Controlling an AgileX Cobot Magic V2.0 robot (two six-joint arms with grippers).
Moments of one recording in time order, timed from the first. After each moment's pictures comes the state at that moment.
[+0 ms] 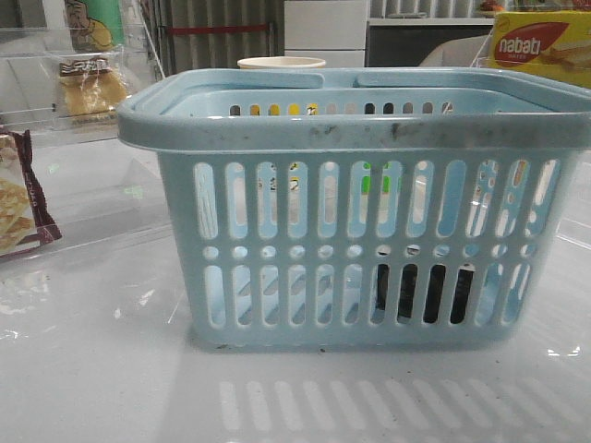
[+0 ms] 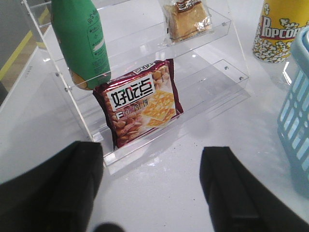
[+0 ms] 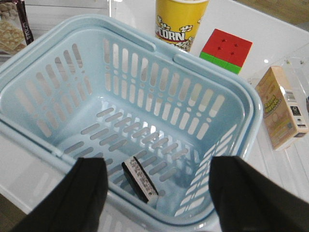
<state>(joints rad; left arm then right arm) -0.05 0.51 -0.68 0.05 0.72 -0.02 0.48 0.89 -1.02 -0.04 0.74 -0.02</state>
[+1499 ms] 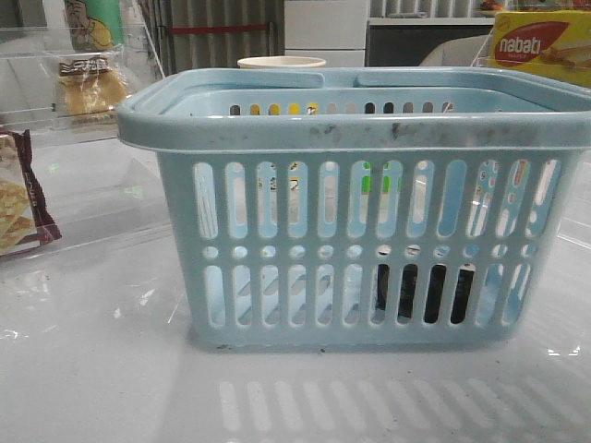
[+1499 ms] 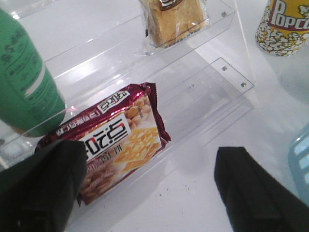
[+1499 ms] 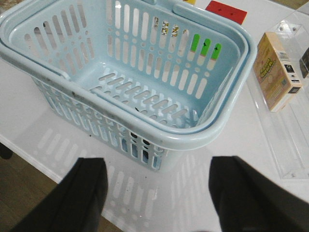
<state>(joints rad) -0.07 1.23 -1.00 -0.08 0.52 0.10 0.48 0.57 -0.77 -0.04 0.79 -0.02</state>
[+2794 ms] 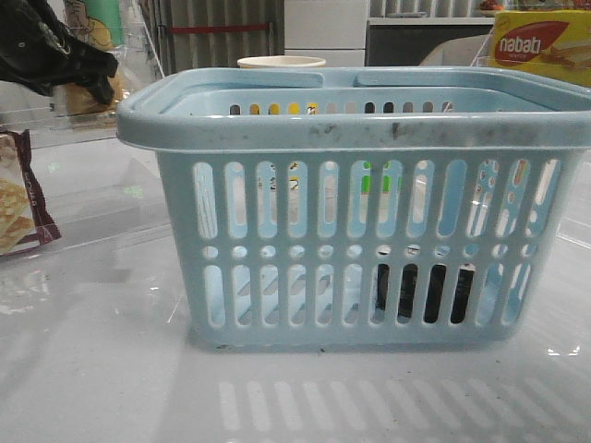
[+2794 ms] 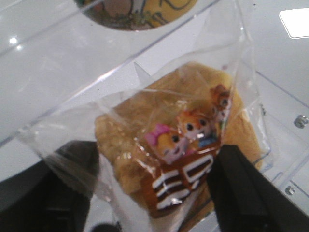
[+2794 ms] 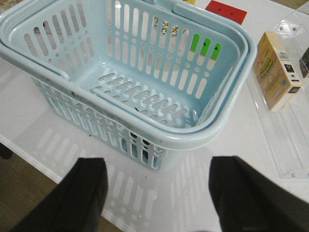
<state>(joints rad) -0.09 2.04 -1.64 0.01 0.31 0.08 0.48 0.57 -0.77 -0.04 0.79 -0.02</state>
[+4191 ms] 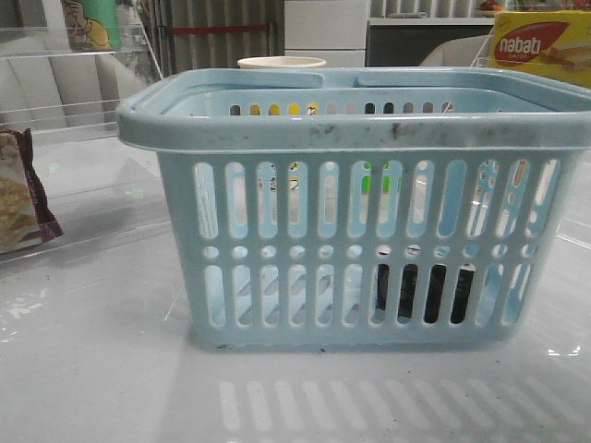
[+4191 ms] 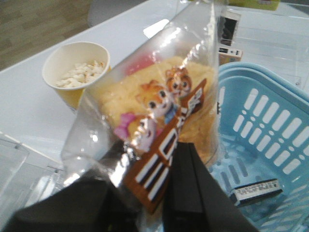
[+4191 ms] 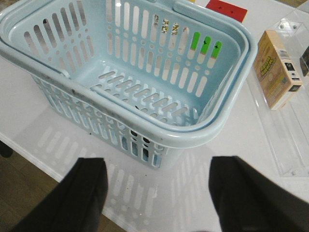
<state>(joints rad) -0.64 1.48 -1.64 0.00 0.81 0.11 0.48 0.57 -0.77 -0.04 0.80 -0.02</state>
